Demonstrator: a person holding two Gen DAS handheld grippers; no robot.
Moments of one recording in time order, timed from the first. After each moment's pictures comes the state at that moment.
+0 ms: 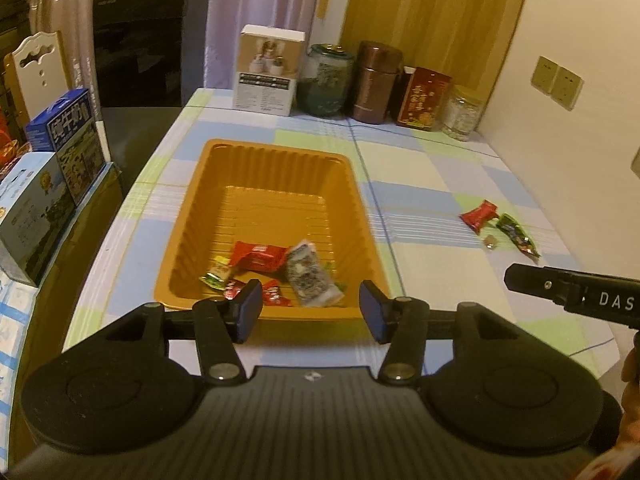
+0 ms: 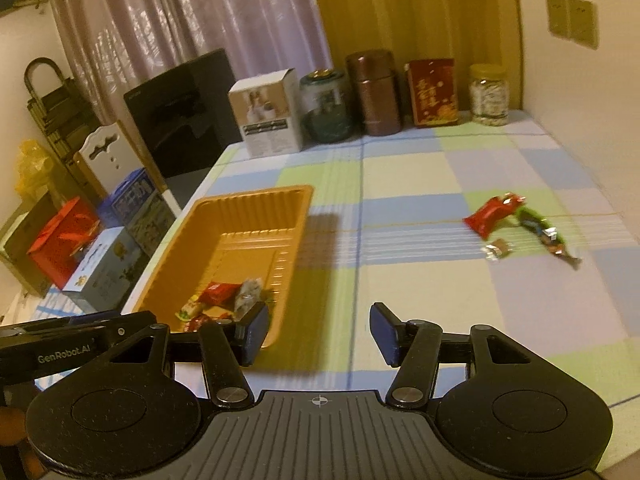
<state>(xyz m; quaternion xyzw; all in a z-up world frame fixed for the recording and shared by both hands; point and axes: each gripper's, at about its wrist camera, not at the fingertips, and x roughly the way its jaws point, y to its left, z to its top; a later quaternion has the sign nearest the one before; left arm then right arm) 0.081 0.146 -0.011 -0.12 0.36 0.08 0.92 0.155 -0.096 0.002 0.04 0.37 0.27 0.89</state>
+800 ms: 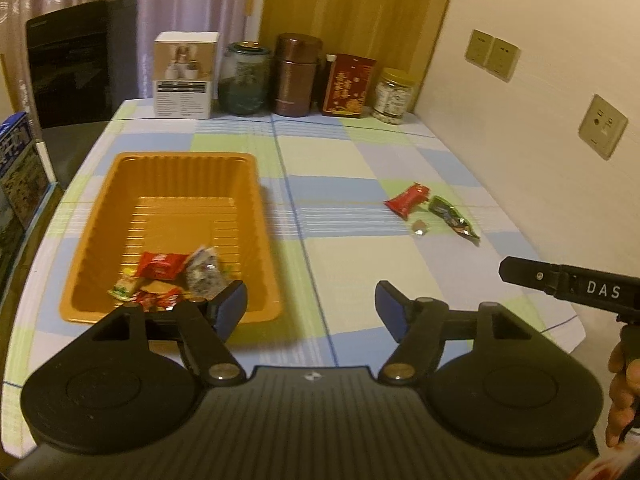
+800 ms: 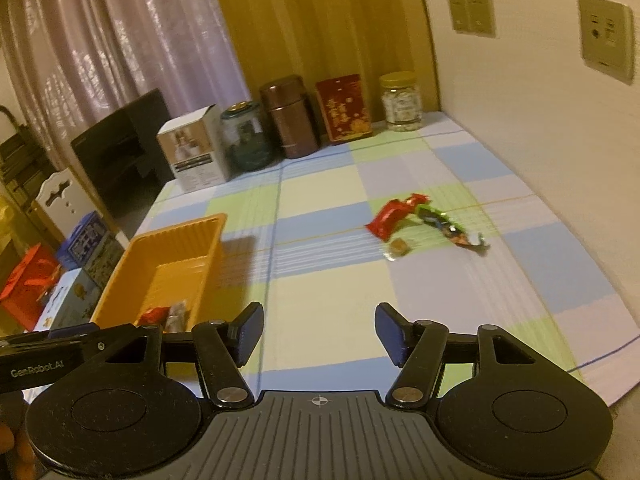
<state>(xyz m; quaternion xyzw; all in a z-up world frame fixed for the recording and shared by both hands) 0.109 0.071 -0.006 -0.10 0.36 0.00 0.93 0.154 -0.192 0.004 0.08 0.36 0.19 0.91</state>
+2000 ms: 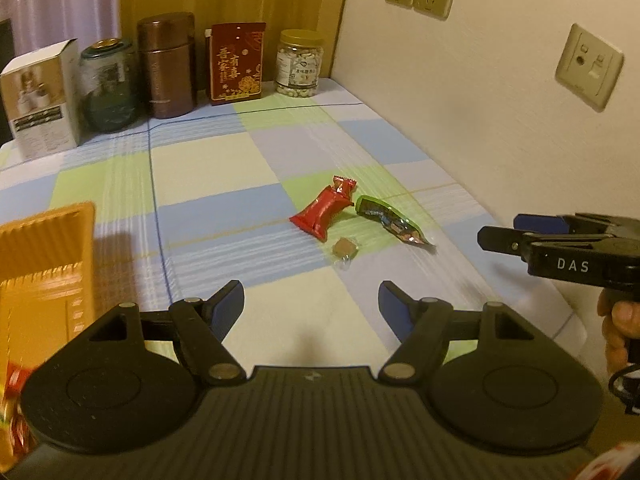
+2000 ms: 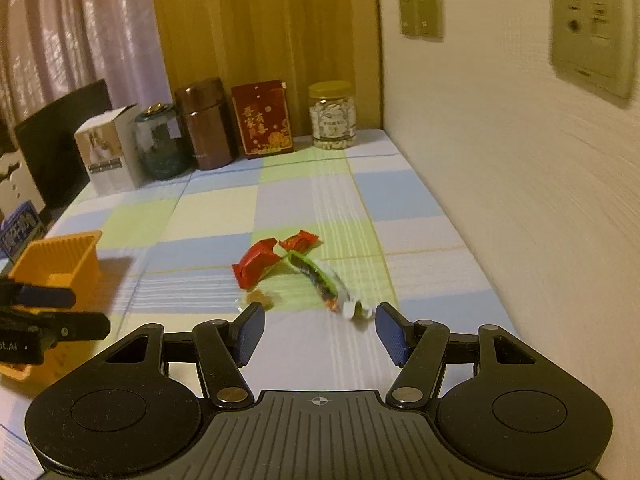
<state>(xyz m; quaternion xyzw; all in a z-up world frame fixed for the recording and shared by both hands) 0.266 -0.021 -0.047 -0.03 0.39 -0.11 0.91 0.288 -0.281 -0.041 0.00 0.34 0.17 0.92</state>
